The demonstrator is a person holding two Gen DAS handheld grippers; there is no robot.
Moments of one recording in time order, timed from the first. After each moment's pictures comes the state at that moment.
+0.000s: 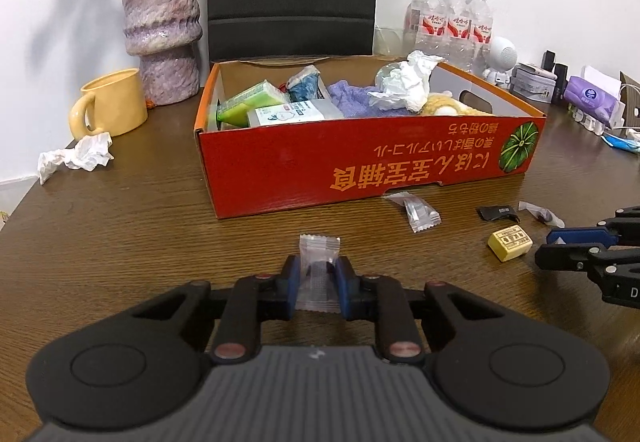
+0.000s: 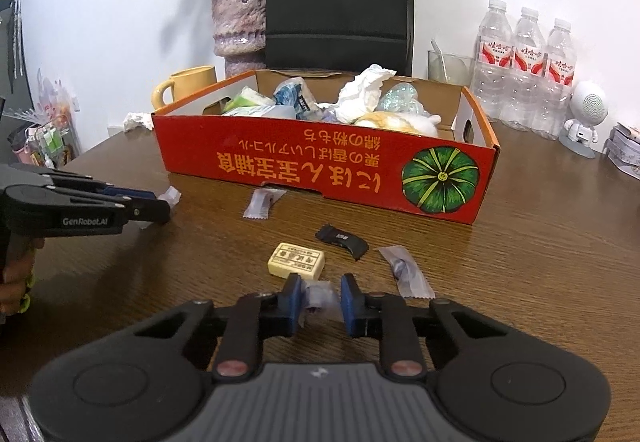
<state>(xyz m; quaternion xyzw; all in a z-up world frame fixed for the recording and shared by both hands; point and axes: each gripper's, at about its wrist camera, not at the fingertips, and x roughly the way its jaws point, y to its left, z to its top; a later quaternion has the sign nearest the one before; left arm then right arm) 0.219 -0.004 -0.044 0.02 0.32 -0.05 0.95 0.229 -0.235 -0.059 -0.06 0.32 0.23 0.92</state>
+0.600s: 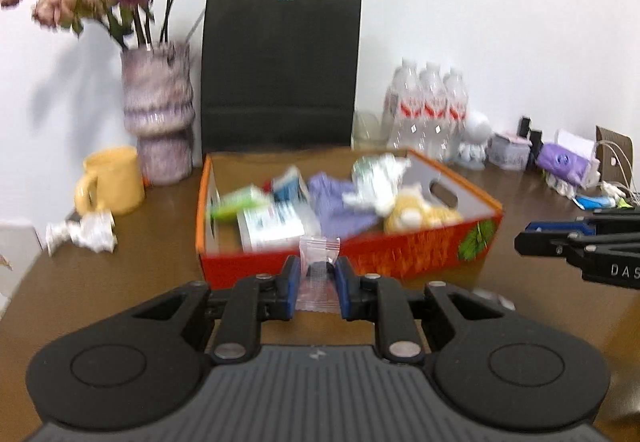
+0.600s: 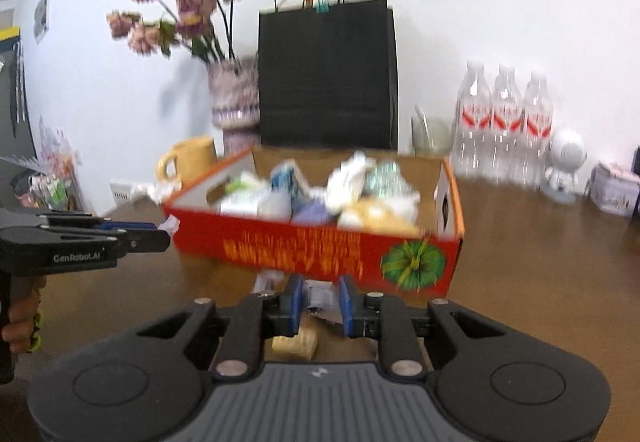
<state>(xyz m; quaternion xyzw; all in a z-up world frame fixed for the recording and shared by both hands) 0.211 -0.009 0.027 0.00 0.23 -0.07 0.97 0.224 -0.252 0.006 -0.03 0.24 0.22 0.94</state>
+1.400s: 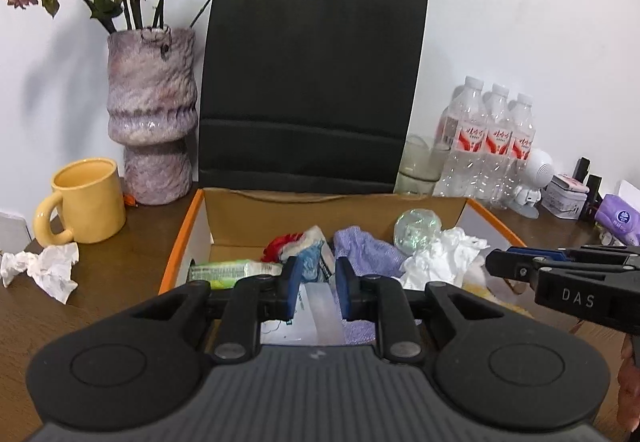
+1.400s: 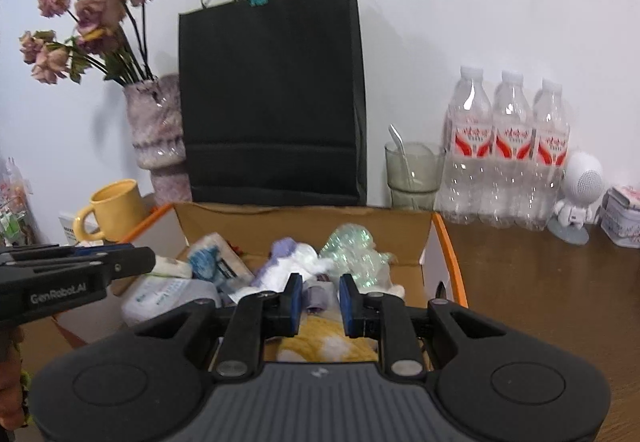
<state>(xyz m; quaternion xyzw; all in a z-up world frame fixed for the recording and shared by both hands) 0.342 -0.016 0.018 -0.05 0.24 -0.02 0.97 0.385 -0.221 0.004 -0.01 0.26 0.17 0.95</state>
